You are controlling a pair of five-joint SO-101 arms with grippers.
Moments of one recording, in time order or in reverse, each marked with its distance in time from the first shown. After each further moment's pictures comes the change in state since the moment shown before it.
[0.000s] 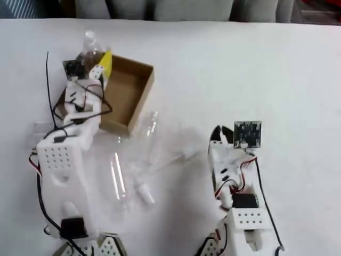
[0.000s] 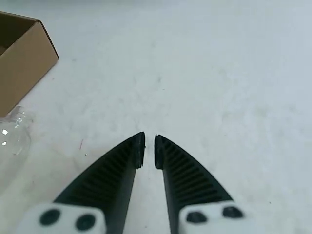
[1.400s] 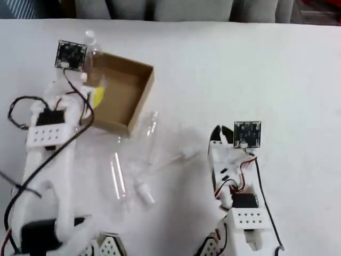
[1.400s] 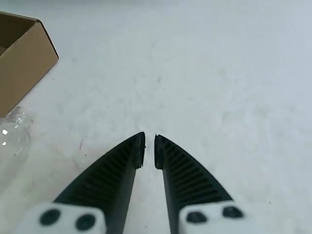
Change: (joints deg) left arm -1.8 -68.3 28.2 76.2 -19.2; right arm 0.0 0.0 0.0 0.0 0.0
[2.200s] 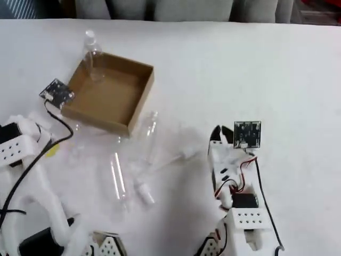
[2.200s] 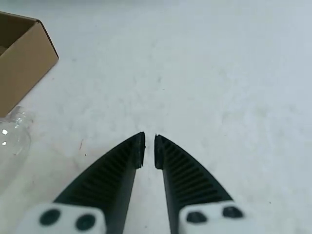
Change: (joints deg) left arm -19.5 -5.0 0.1 29.5 -43.9; right arm 0.0 0.0 0.8 0.0 0.0
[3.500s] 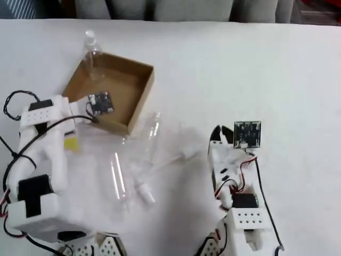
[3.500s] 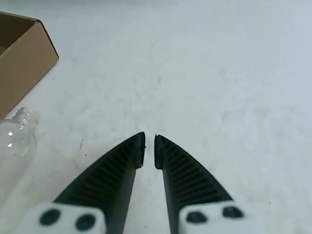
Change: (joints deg) left arm 12.0 29.9 -10.7 -14.2 -25.9; right arm 0.0 0.0 0.0 0.0 0.0
